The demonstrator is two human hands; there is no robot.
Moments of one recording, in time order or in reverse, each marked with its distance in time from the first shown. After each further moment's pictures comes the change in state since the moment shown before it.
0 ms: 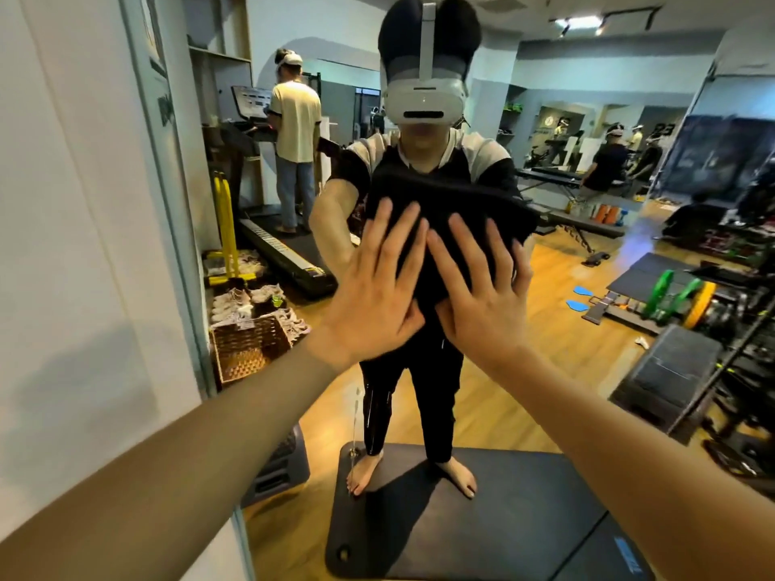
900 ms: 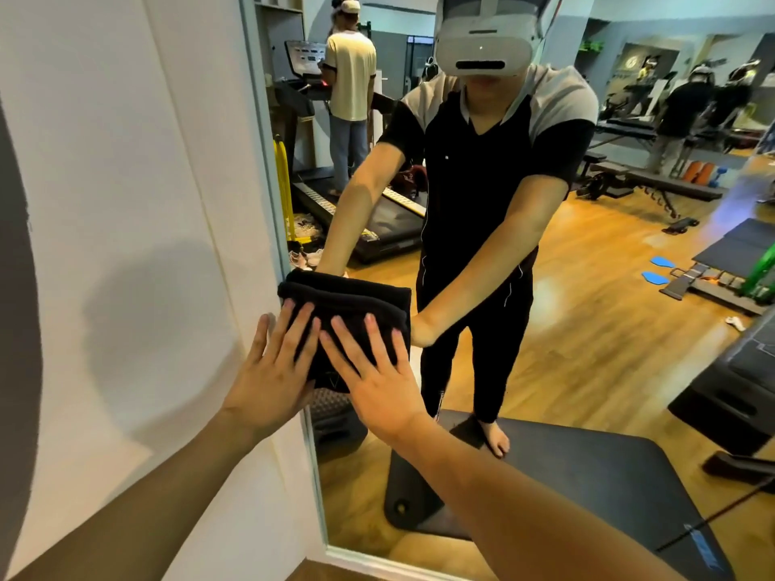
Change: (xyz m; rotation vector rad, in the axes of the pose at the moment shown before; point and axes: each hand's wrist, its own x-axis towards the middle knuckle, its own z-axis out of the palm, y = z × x) left_hand -0.267 -0.138 -0.003 0.267 -0.402 -0.110; right_hand -0.093 -0.254 0.074 0.192 -0.569 -0.169
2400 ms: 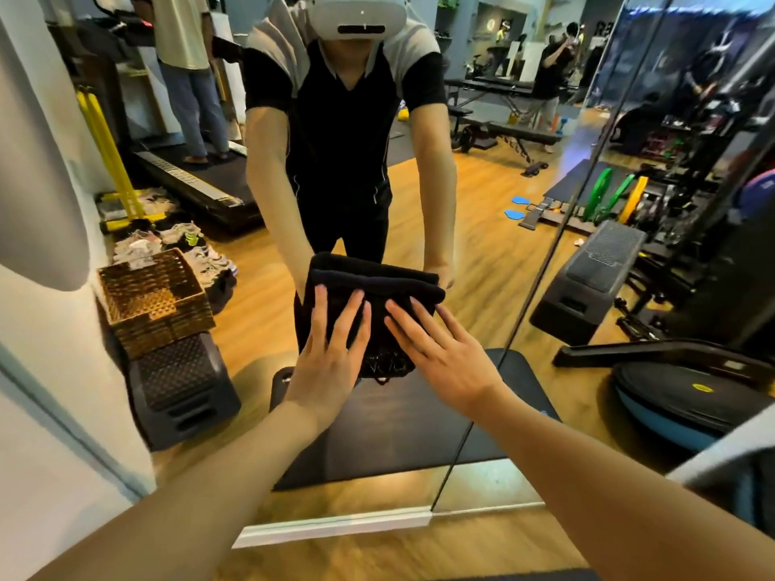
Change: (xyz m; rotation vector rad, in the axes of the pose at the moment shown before) left_hand 0.083 0.433 0.048 -0.256 0.154 0.038; right_hand -0.350 0.287 -0.008 -0.225 -0.163 -0.011
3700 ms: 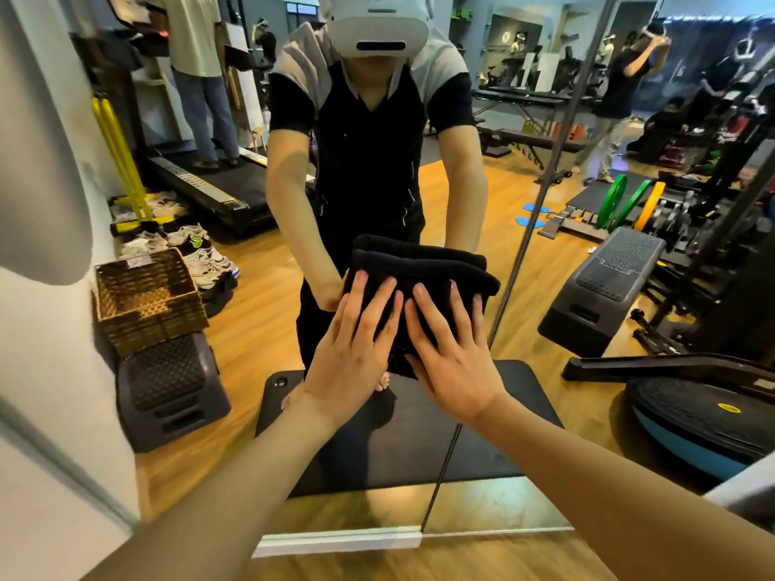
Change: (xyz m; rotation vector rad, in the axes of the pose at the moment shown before) left_hand 0.035 0.078 0.044 -0.010 0.173 0.105; right_hand -0.047 0.035 0.063 0.152 0.263 0.201
